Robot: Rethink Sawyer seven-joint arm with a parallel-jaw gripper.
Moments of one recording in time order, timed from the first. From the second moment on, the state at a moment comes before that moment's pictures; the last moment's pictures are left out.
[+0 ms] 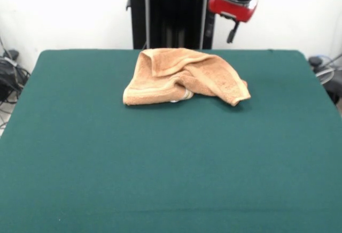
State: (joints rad) arm 0.14 -0.69 -0.25 2.19 0.20 0.20 1.80
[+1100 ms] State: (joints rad) arm -0.05 -0.66 -0.16 2.19 0.22 0.05 1.80
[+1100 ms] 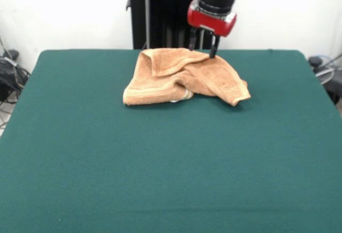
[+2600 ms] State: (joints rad) arm 0.02 -0.64 -0.12 2.24 0.22 0.00 1.80
